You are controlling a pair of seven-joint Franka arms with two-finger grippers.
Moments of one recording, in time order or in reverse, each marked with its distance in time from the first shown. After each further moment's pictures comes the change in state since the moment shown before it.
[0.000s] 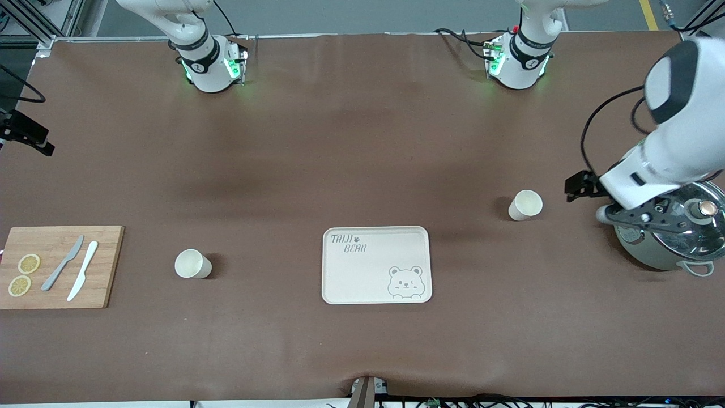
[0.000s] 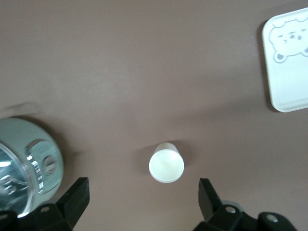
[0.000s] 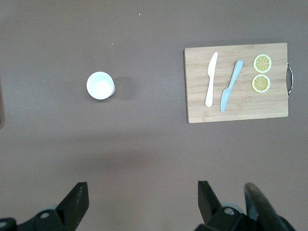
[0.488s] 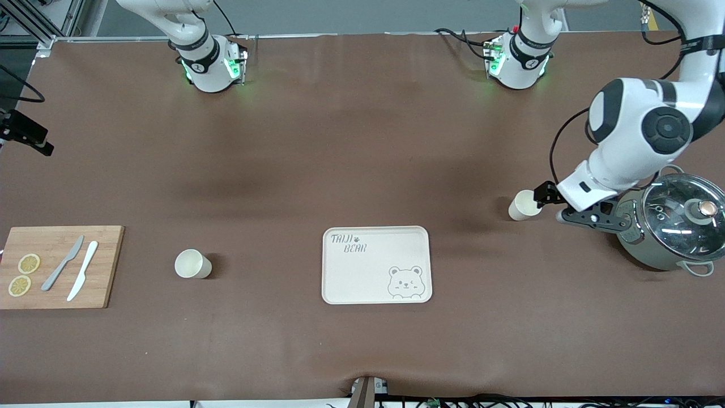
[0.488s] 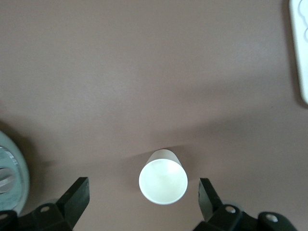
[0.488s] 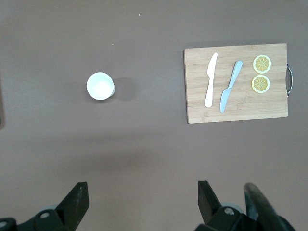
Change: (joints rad) left arm 0.004 -0.071 0.001 -0.404 0.000 0.394 -0.008; right arm 0.000 0.000 -0.001 0.003 0.000 0.000 0.000
